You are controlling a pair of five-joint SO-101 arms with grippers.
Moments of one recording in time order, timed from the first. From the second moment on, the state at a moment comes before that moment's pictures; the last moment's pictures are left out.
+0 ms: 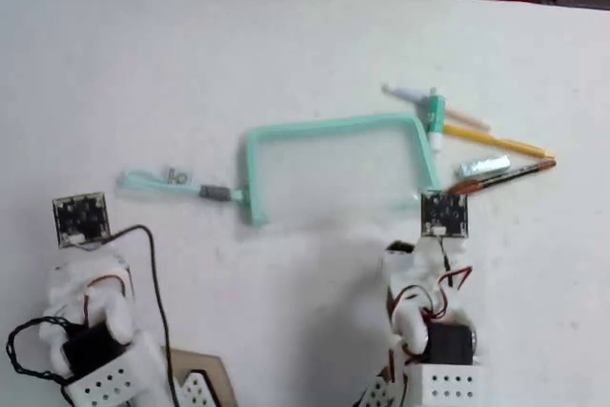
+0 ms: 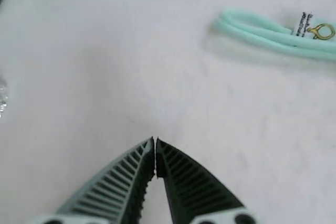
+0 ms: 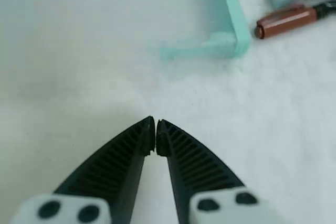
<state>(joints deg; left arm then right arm) -36.3 -104.1 94.2 67.6 -18.6 -4.0 -102.7 95.5 62.8 0.7</state>
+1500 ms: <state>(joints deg) -35.3 -104.1 94.2 71.9 -25.4 -21.6 -102.6 80.2 50.5 33.1</state>
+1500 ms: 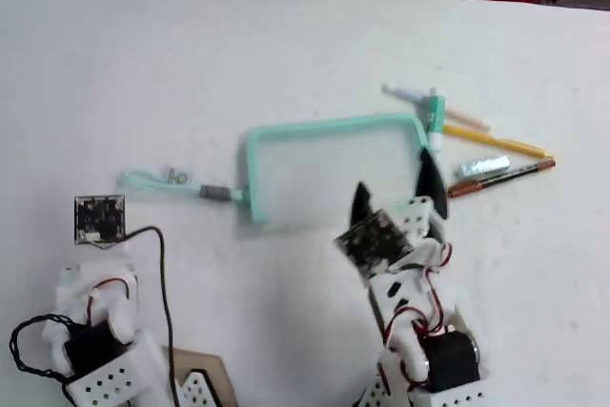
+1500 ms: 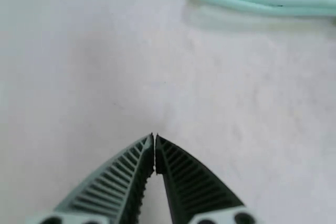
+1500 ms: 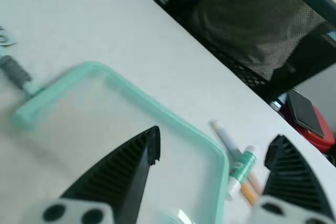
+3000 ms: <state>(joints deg) -53.1 -104.1 97.1 58.2 -18.0 -51.0 9.8 3.8 62.4 36.7</state>
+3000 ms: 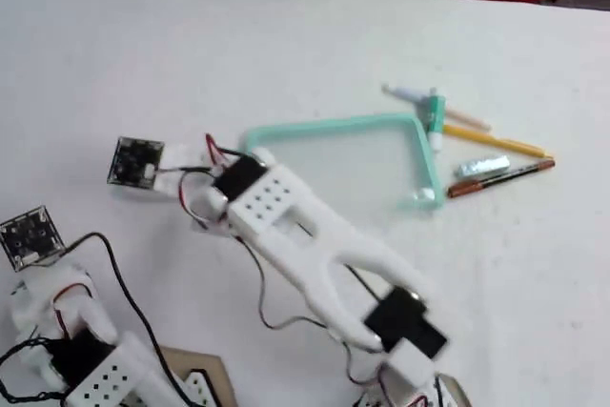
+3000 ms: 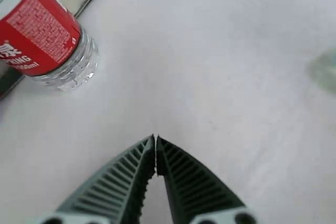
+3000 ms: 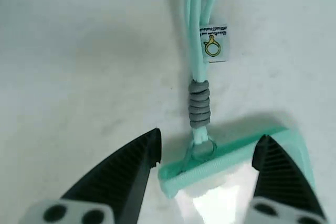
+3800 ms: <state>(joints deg) -50.2 -104.1 97.1 58.2 -18.0 -49.4 44.2 -25.4 67.3 36.7</state>
